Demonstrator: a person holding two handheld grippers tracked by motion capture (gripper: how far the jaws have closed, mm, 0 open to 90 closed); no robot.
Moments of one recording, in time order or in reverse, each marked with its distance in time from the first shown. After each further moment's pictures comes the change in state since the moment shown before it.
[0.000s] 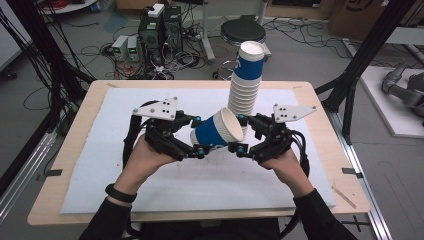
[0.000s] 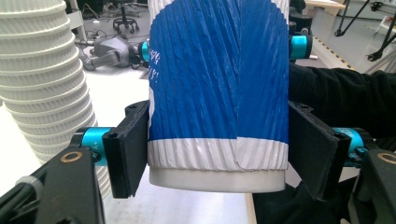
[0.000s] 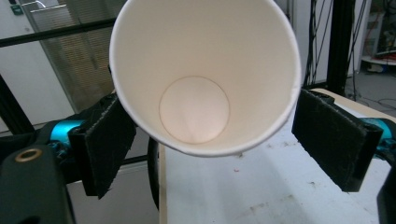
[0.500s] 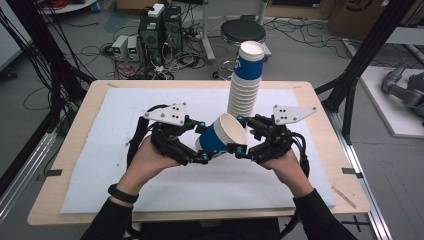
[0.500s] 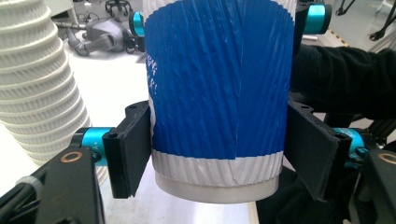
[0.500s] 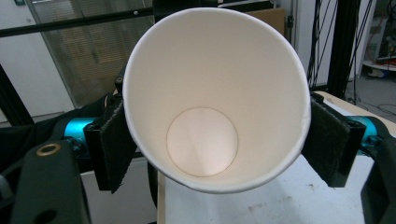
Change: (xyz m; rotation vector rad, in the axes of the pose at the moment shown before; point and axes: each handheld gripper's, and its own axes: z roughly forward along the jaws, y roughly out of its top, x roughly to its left) left arm -0.001 -0.004 0.011 0.084 -0.006 0.018; right arm 0.003 0.001 0.000 0.009 0.004 -0.038
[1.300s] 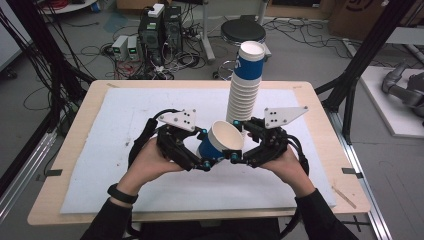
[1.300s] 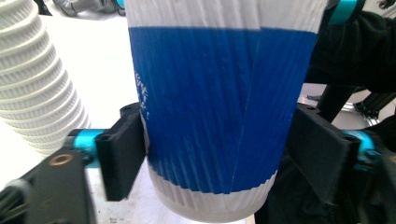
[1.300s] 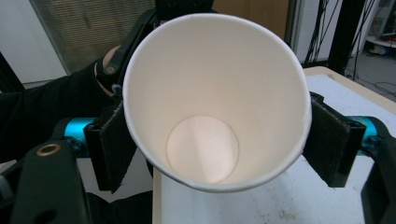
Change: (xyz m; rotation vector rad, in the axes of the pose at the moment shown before) left arm -0.001 -0.003 0.015 0.158 -0.020 -0.028; right arm 0.003 0.001 0.009 0.135 -0.011 -0.035
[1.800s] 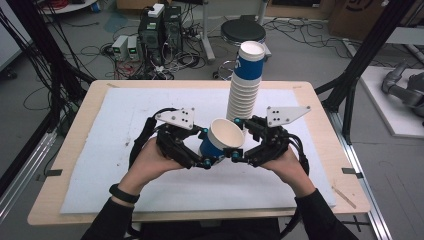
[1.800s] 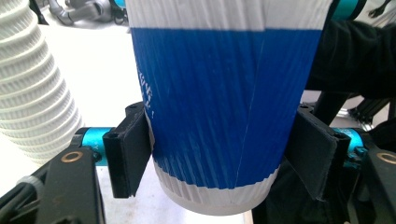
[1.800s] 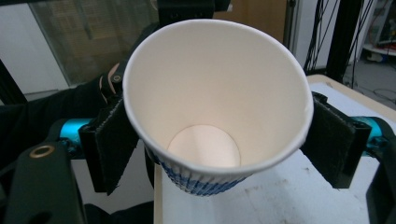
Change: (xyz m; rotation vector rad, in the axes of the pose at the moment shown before) left arm 0.002 0.000 -0.004 -0.066 -0.017 0.003; right arm 0.001 0.002 -0.003 -0.045 0.000 0.010
